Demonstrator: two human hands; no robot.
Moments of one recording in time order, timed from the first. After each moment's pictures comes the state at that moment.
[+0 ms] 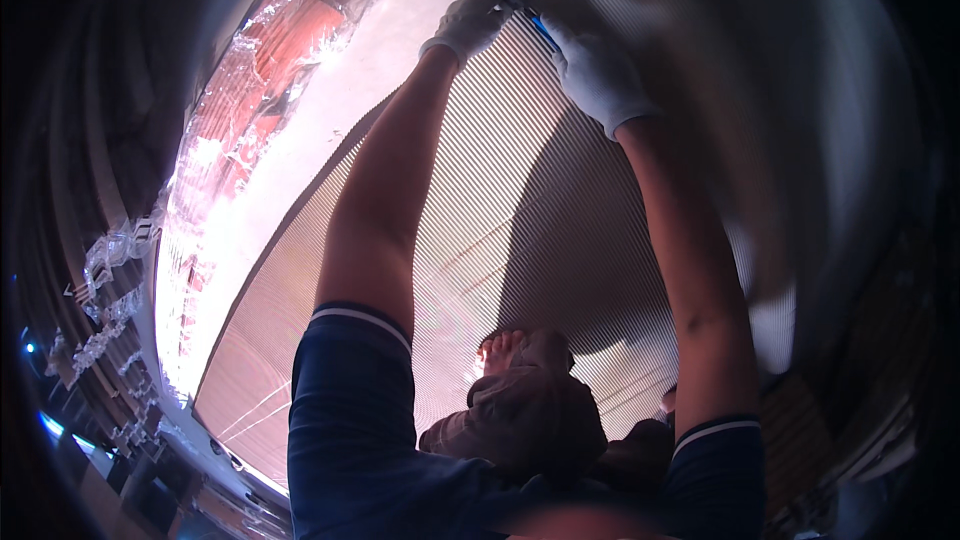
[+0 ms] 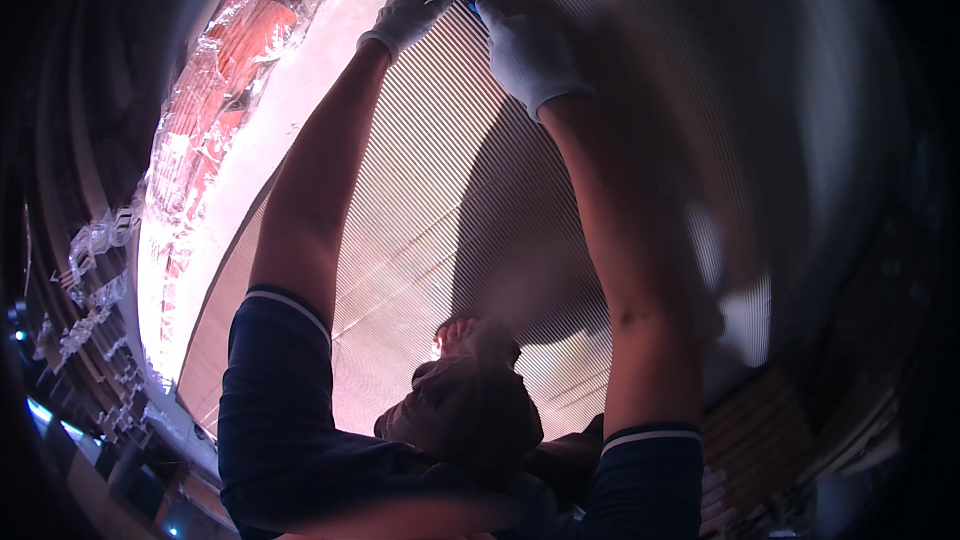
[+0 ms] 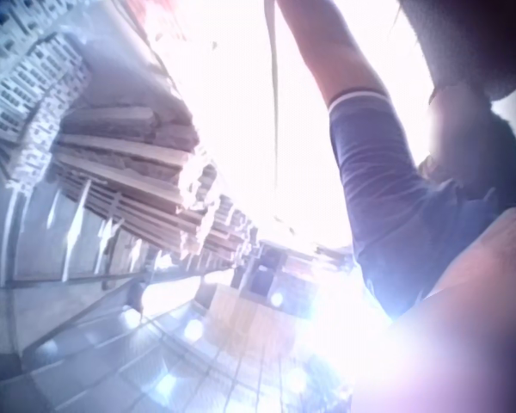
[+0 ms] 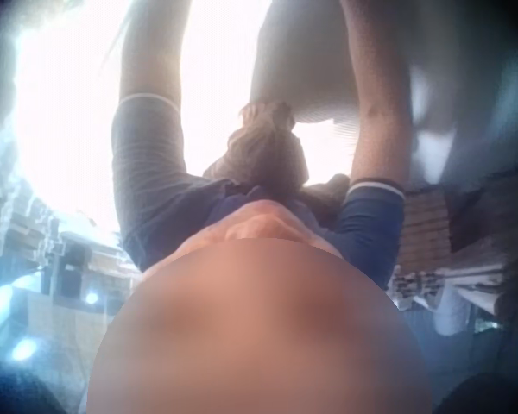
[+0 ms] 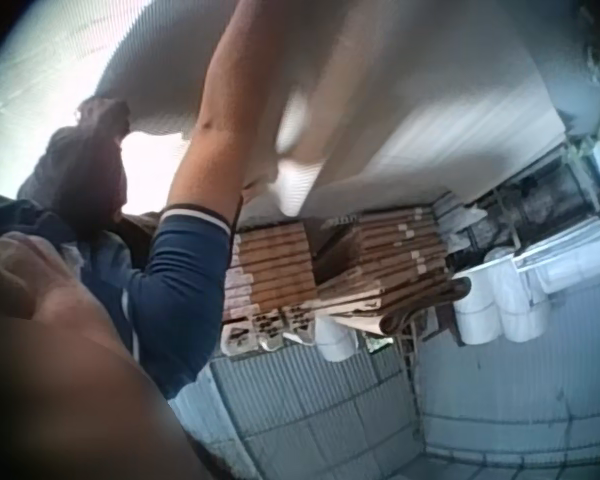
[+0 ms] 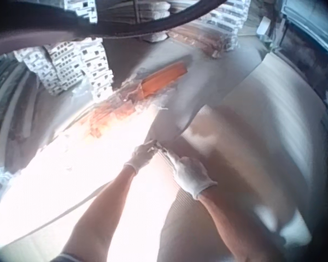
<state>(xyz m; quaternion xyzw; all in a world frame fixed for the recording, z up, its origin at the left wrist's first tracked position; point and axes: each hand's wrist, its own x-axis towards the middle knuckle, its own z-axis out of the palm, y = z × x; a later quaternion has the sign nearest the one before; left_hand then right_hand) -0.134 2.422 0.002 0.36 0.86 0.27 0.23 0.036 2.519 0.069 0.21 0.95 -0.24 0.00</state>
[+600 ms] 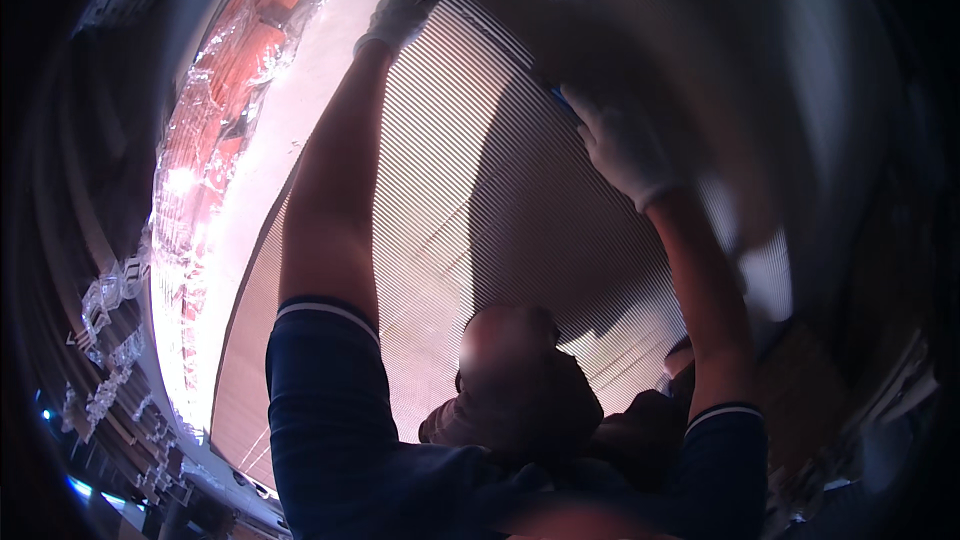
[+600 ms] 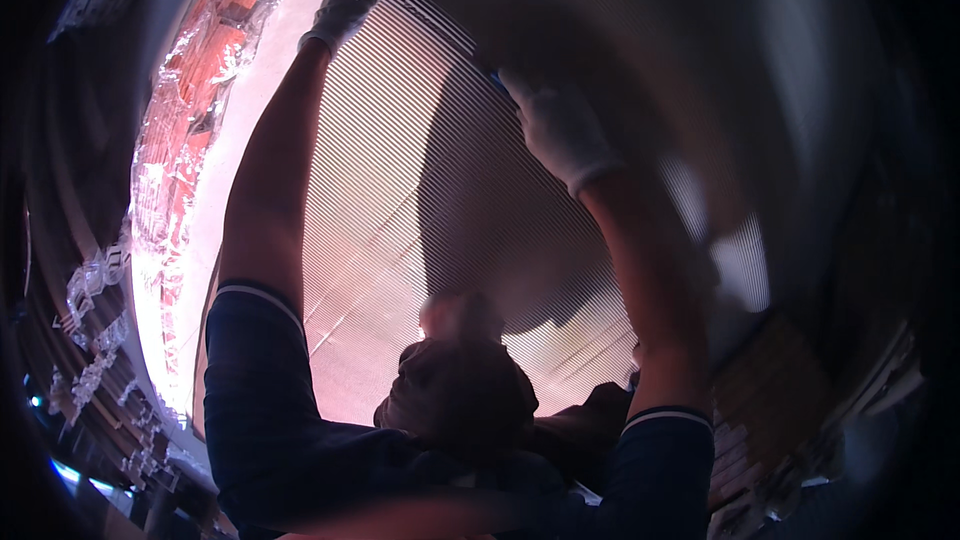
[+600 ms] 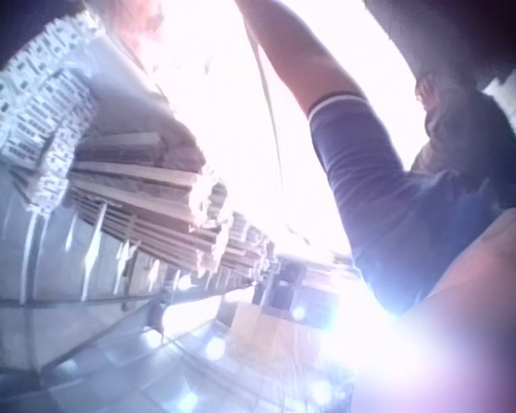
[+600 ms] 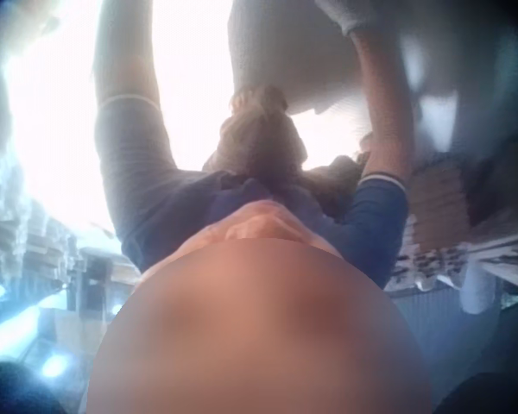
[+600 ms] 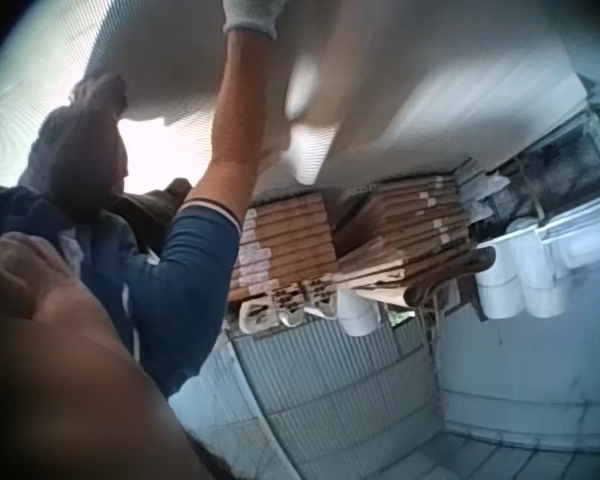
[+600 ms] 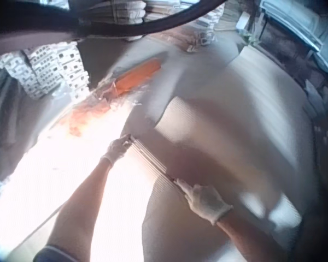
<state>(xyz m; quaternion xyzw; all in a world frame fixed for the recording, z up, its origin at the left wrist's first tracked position) -0.143 2.425 -0.013 0.38 0.87 0.21 0.23 0.187 2.504 0.098 0.19 0.96 -0.20 -0.01</state>
